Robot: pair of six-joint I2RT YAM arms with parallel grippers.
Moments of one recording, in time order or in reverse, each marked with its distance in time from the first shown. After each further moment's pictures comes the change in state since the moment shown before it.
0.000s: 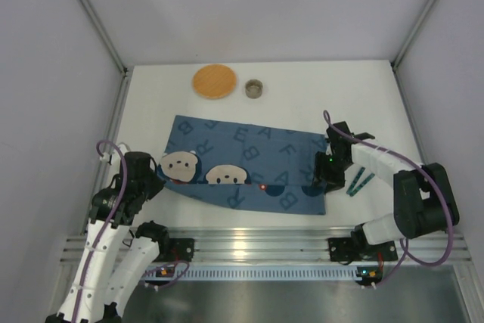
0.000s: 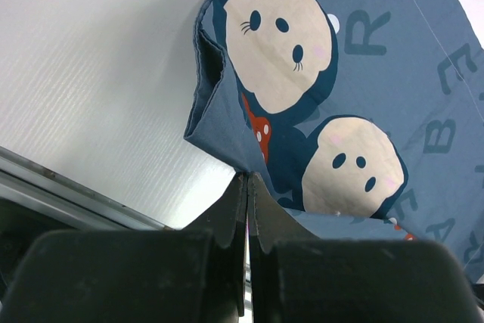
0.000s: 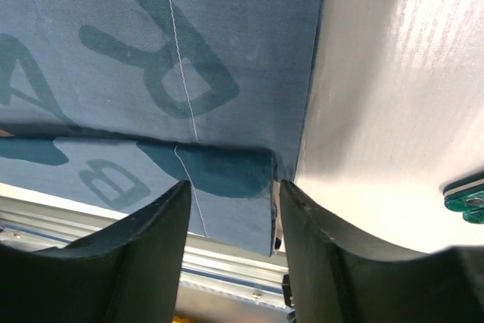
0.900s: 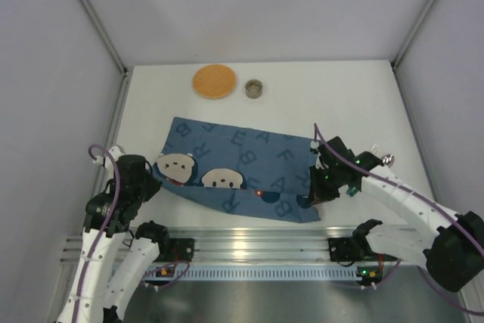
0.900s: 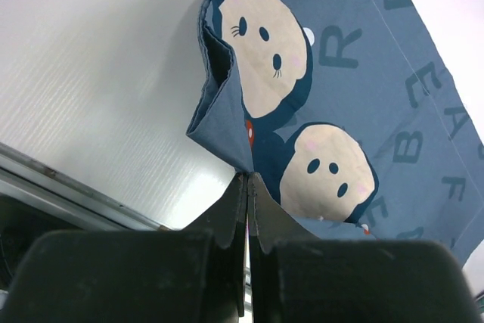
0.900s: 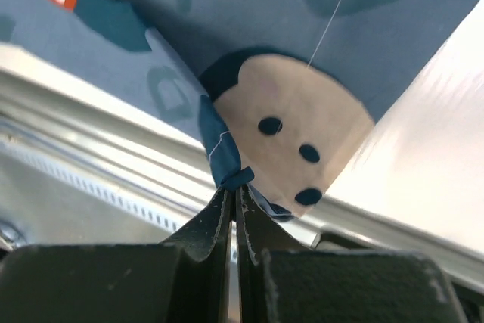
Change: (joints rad) left arm 0.000 -0.043 0.042 -0.035 -0.017 -0.014; right arm 0.255 -0.302 -0.038 -0.090 -0.045 0.051
